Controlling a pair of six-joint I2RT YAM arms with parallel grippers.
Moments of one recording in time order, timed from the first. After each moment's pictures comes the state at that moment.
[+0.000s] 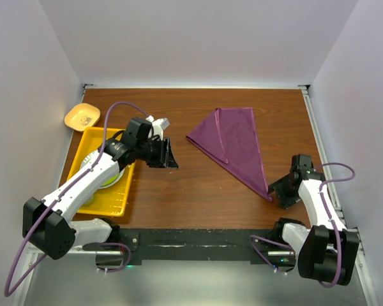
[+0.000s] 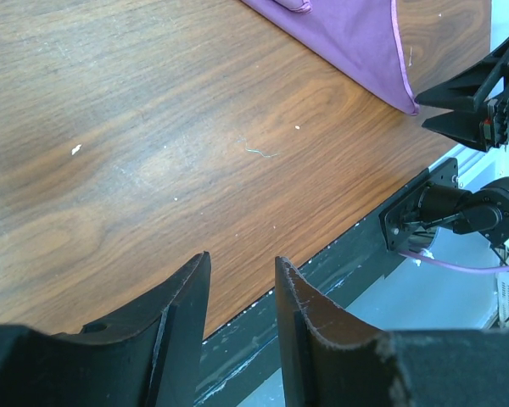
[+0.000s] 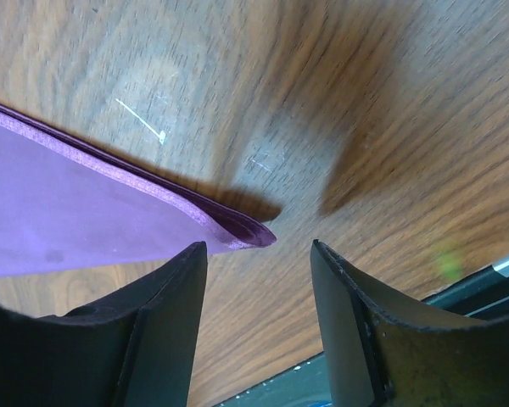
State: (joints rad) left arm -0.51 1.24 1.03 -0.65 0.39 -0.48; right arm -0.19 1.02 0.55 -0.88 0.01 0.90
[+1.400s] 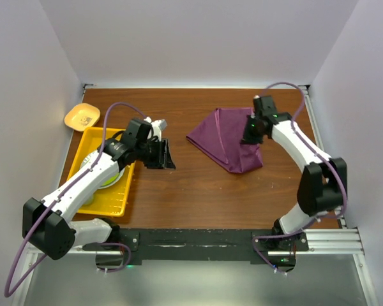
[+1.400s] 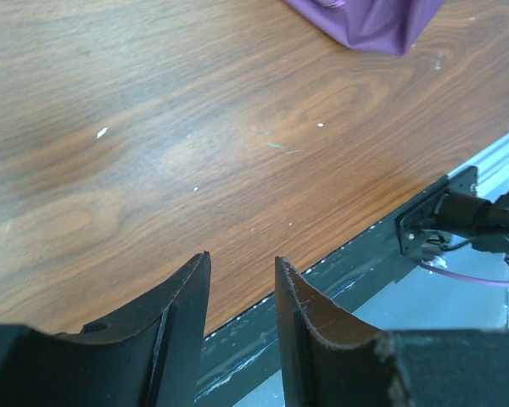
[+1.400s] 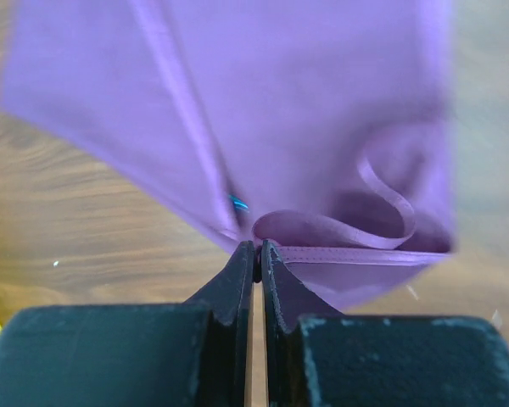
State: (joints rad) left arm -0.50 1.23 1.03 -0.69 0.34 -0.49; right arm 0.20 1.57 1.23 -0.68 -0.06 0.51
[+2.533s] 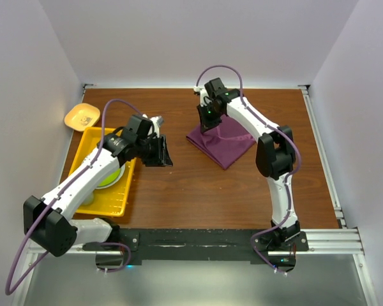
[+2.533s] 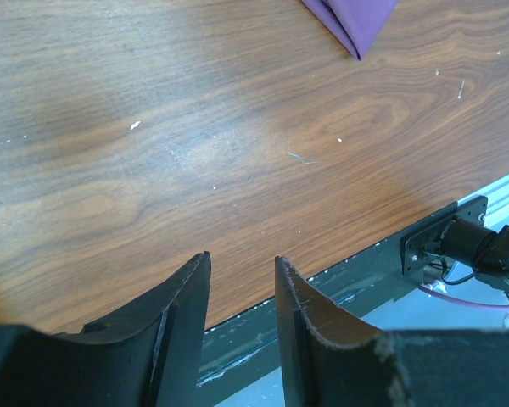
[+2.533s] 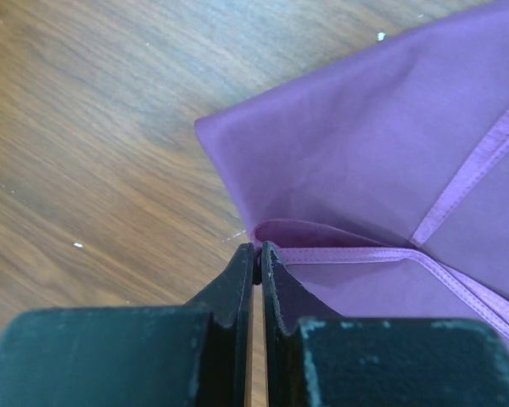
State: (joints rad) left arm -0.50 1.26 1.11 -0.78 0.25 -0.55; right arm 0.47 2.21 2.00 -0.87 -0.23 0.09
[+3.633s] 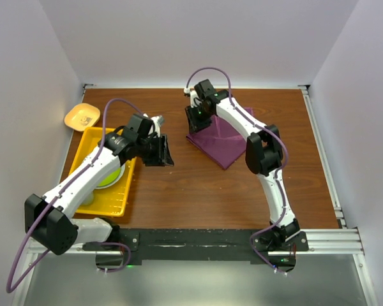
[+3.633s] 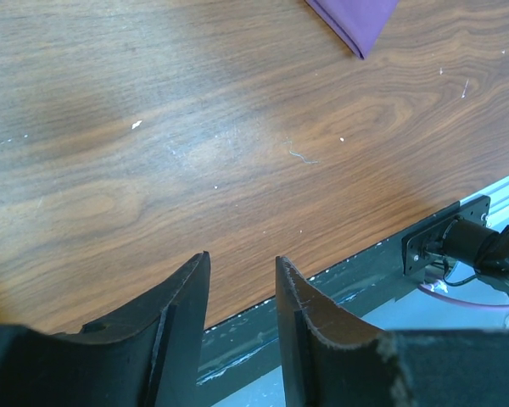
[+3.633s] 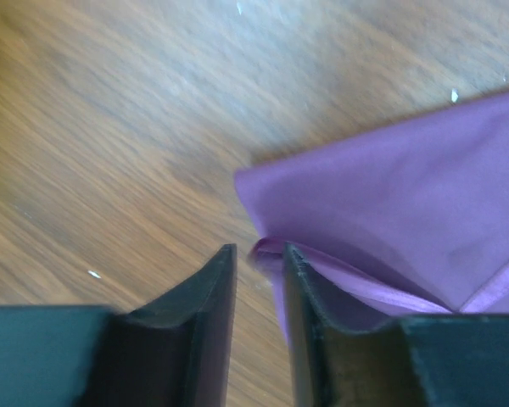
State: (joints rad) left arm -0.50 1.28 1.12 -0.79 0.25 -0.55; right arm 0.52 2.35 2.15 -0.89 -0.26 0.10
